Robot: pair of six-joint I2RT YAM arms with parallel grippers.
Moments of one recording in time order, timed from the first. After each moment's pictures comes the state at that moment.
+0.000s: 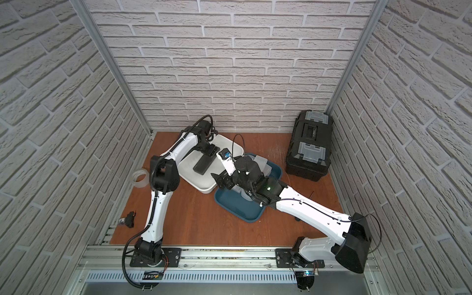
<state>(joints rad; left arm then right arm) -0.35 2.46 2.33 -1.08 0.02 0.19 0.86 1.29 1.12 -0.24 0.13 0.01</state>
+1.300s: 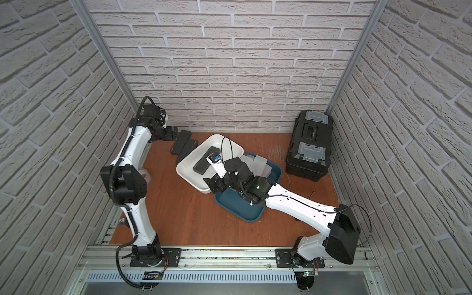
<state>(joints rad) 0.03 2.05 2.07 -0.98 0.02 -0.02 0.90 1.40 1.16 -0.20 0.07 0.01</state>
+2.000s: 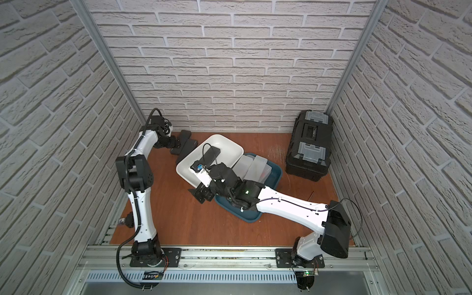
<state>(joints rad) 0.08 2.35 2.14 -0.89 0.08 0.10 1.04 1.48 1.27 -0.23 0.07 -0.03</state>
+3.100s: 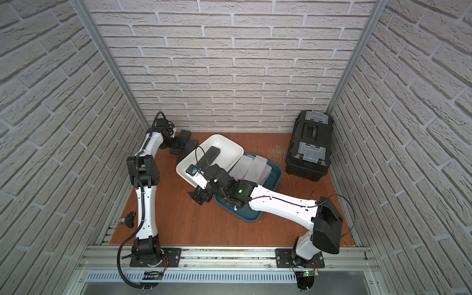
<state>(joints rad) 0.08 2.60 2.41 -0.90 0.10 0.08 1.04 1.56 1.29 -0.25 0.07 -0.09</state>
